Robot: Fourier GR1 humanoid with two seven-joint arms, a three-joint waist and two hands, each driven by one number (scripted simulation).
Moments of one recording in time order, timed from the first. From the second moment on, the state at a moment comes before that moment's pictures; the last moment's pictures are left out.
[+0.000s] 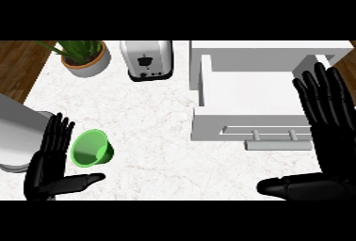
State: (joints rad) left arm 0.09 0.08 0.19 -1.48 0.13 -0.14 -0.33; right arm -0.09 -0.06 -0.01 -2.07 -0.10 0.09 0.15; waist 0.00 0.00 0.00
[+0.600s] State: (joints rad) left arm 0.00 0.12 0.25 -1.18 0.12 -0.18 -0.54; right arm -0.10 -0.08 -0.04 -2.07 -0.14 0.11 0.15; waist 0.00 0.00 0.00
